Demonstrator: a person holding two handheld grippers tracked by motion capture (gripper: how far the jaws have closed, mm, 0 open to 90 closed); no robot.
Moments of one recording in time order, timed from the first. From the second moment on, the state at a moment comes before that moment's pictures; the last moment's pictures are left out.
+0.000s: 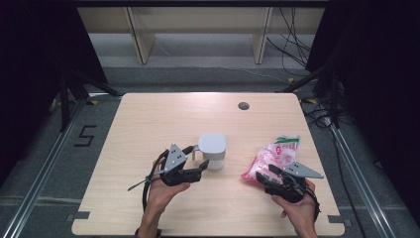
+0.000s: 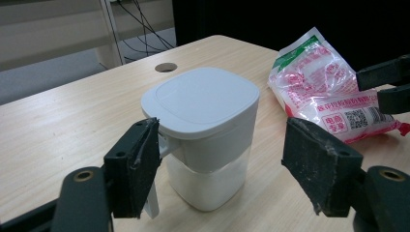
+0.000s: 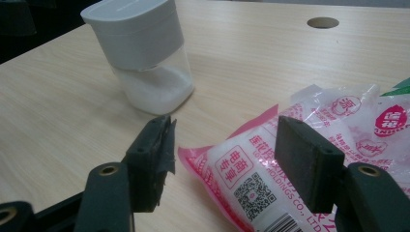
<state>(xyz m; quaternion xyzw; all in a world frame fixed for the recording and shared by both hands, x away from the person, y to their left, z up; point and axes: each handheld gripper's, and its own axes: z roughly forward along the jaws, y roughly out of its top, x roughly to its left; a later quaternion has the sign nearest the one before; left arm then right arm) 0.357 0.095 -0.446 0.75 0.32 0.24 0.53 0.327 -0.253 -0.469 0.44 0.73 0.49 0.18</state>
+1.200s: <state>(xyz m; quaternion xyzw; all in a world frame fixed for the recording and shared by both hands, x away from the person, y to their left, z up) 0.320 0.089 -0.477 0.75 0.32 0.24 0.52 0.309 -0.239 -0.472 0.42 0.74 0.51 0.14</state>
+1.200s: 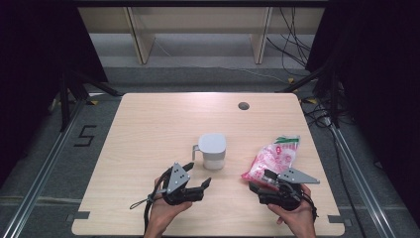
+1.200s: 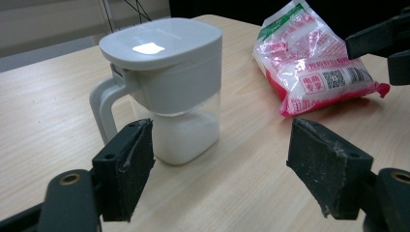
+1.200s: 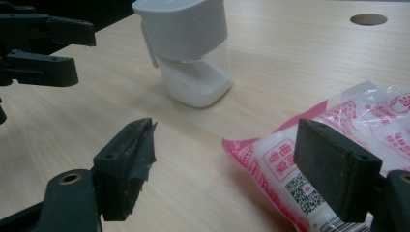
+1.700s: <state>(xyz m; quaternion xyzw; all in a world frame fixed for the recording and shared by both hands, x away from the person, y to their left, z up) 0.302 0.086 -0.492 0.76 0.32 0.23 0.52 0.294 -0.243 -0.478 0.39 0.77 0.49 0.13</state>
